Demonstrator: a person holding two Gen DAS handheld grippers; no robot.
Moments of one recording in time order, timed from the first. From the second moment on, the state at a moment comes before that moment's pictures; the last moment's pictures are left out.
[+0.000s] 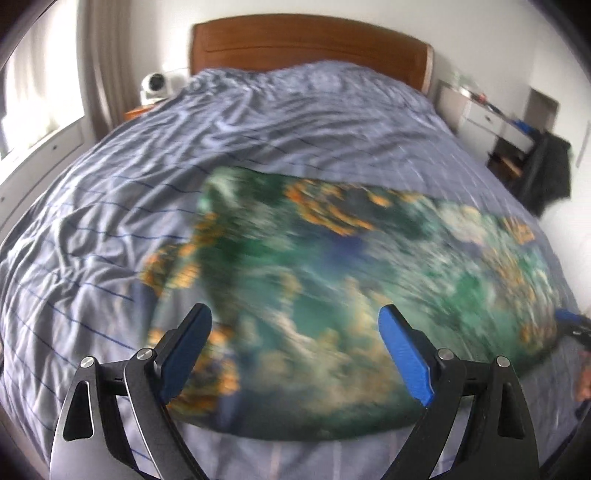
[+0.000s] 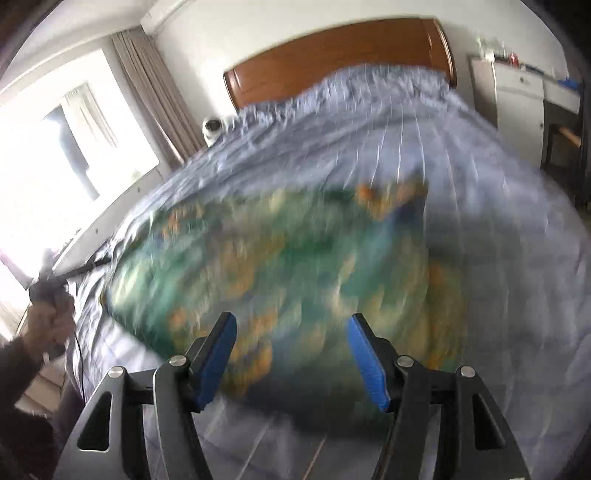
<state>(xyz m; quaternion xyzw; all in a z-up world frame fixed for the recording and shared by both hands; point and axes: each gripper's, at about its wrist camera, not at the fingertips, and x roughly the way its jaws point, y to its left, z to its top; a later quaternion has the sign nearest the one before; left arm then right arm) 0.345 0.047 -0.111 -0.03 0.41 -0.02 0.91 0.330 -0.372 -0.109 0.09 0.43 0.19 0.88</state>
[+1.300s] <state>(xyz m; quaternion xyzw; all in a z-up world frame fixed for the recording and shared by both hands) 0.340 -0.091 -0.147 0.16 0.43 -0.14 0.88 0.232 -0.359 -0.099 0.14 0.40 0.14 0.90</state>
